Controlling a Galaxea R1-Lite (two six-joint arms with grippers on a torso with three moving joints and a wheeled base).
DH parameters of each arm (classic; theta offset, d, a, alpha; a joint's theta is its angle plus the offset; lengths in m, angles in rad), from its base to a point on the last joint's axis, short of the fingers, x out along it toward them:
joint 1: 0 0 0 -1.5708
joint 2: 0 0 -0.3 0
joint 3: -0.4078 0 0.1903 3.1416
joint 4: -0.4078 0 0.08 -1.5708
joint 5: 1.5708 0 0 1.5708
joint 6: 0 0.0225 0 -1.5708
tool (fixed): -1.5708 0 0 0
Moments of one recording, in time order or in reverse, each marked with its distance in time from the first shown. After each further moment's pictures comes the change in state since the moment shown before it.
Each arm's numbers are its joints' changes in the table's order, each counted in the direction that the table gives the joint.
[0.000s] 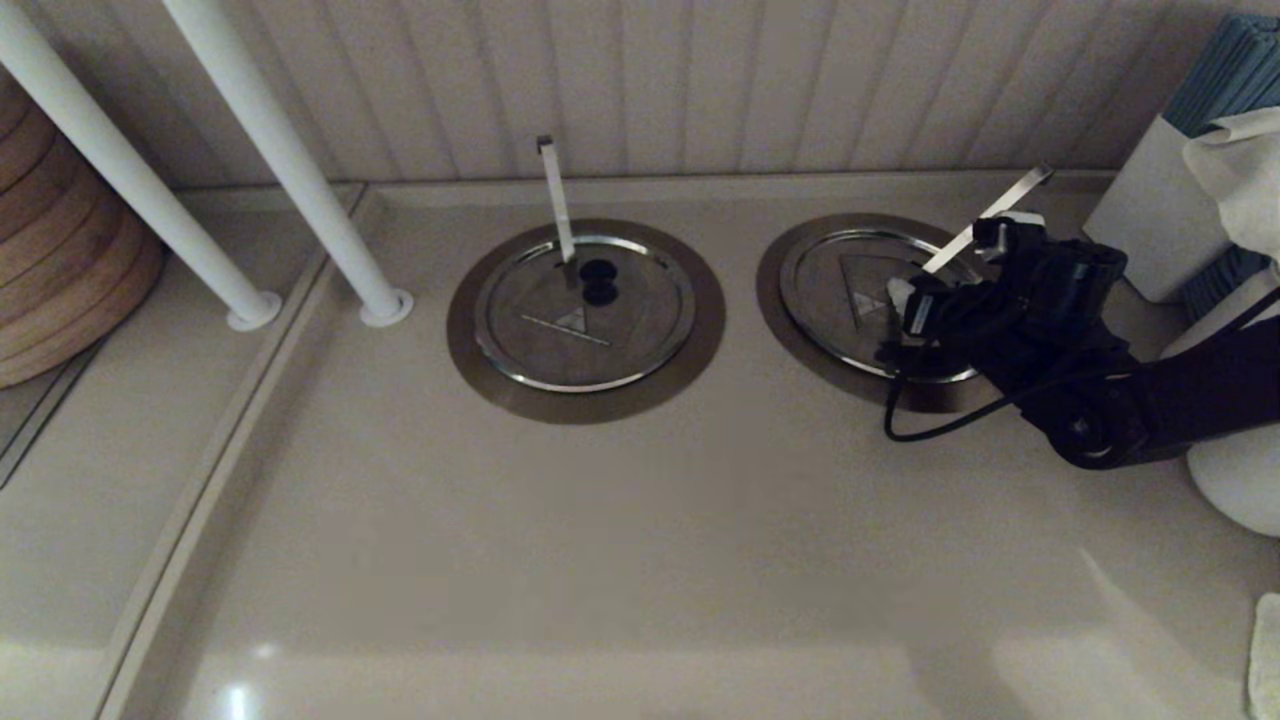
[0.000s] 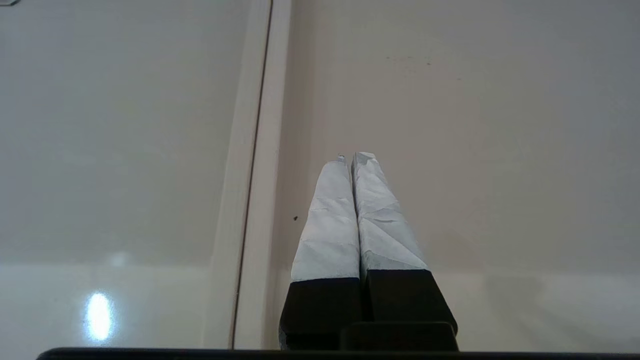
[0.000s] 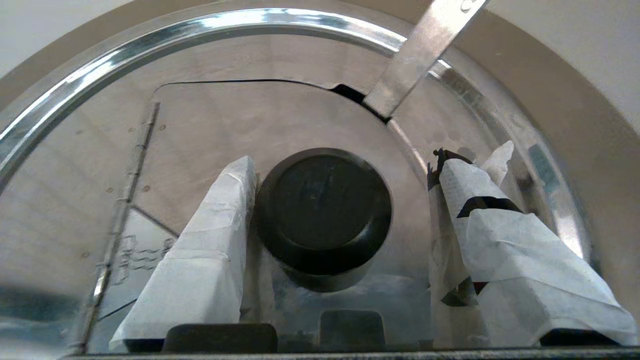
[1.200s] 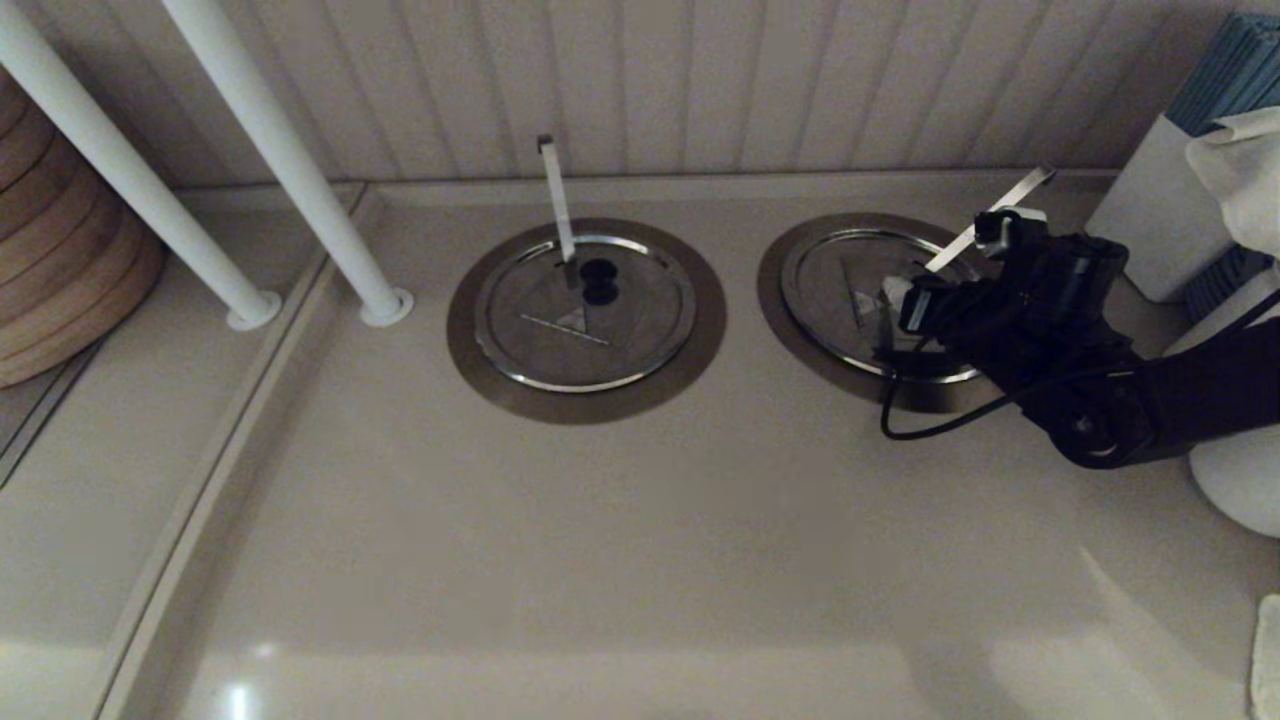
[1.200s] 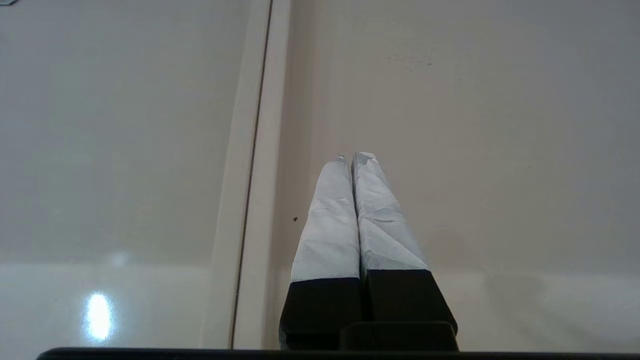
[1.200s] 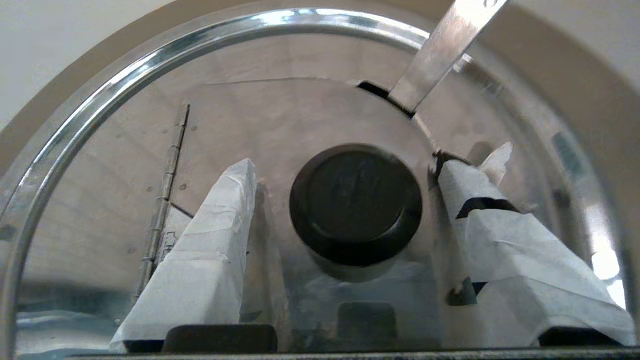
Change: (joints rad) left arm 0.000 0.000 0.000 0.000 0.000 0.000; right arm 0.030 -0.031 0.009 -0.009 0.001 0.054
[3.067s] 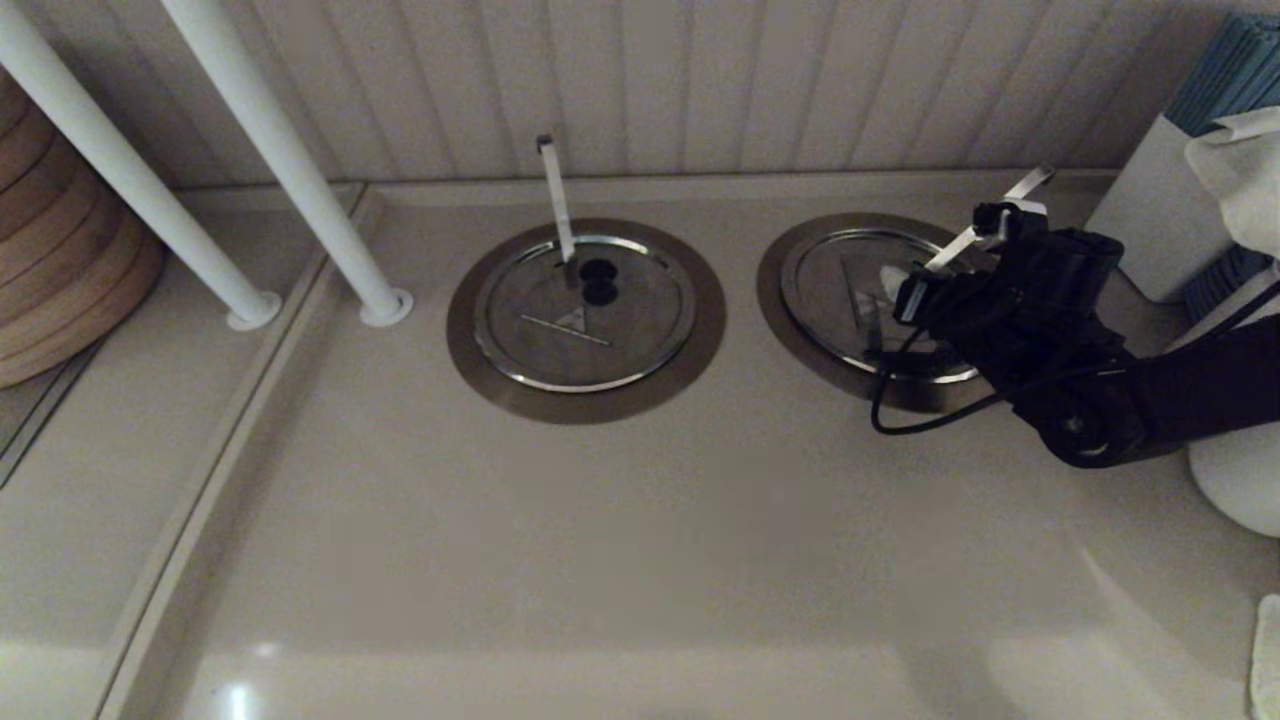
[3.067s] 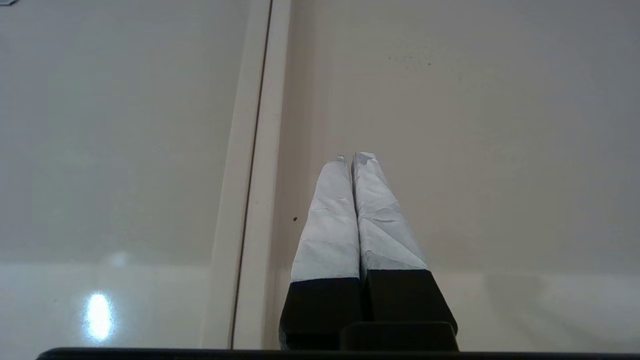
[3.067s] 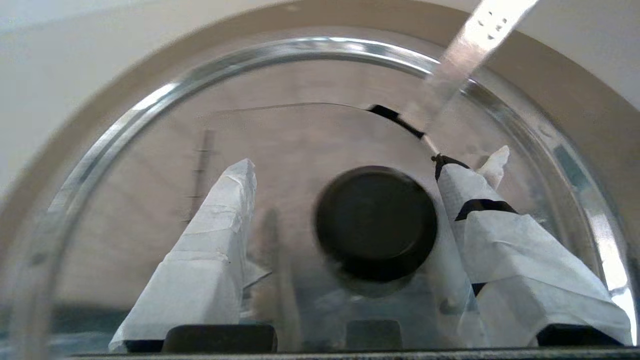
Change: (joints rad) left arm 0.000 0.000 0.000 0.000 0.000 0.001; right arm 0.021 0.004 -0.013 0.033 -0.041 0.008
